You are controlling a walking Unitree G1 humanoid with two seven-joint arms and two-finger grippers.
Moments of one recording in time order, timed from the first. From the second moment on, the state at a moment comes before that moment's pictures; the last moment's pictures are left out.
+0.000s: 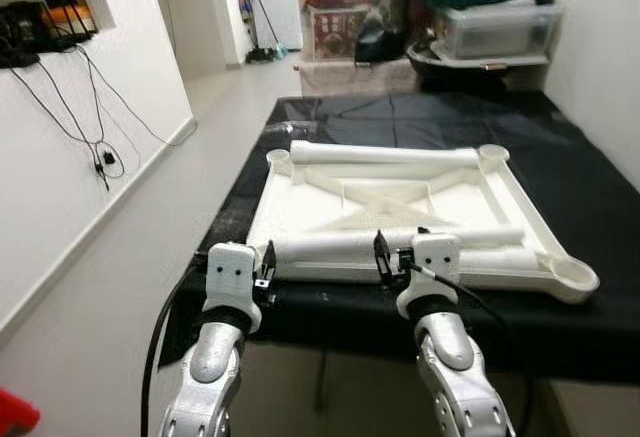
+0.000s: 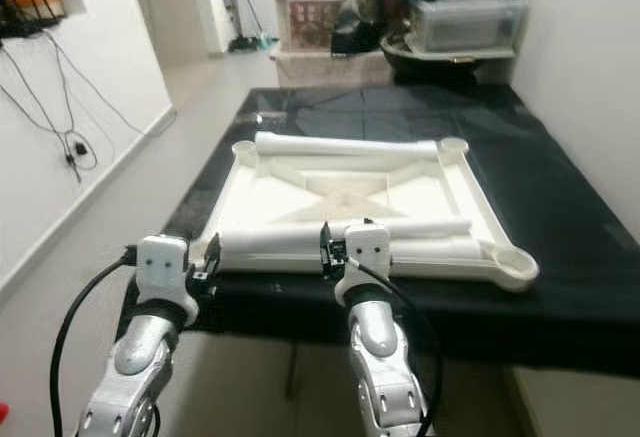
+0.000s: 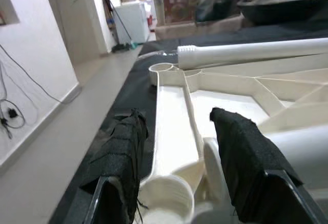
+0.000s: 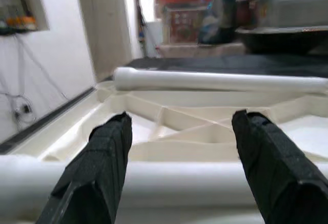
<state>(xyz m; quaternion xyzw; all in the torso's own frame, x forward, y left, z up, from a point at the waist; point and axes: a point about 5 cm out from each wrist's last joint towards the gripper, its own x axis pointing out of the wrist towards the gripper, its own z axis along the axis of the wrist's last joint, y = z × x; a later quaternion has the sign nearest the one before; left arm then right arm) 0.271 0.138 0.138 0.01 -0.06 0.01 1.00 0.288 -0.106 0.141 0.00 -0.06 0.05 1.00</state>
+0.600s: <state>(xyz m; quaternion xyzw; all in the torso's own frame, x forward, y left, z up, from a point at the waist) 0.321 0.165 0.197 0.08 -0.10 -0.07 0.99 0.297 -0.114 0.156 0.01 -0.09 0.02 1.00</state>
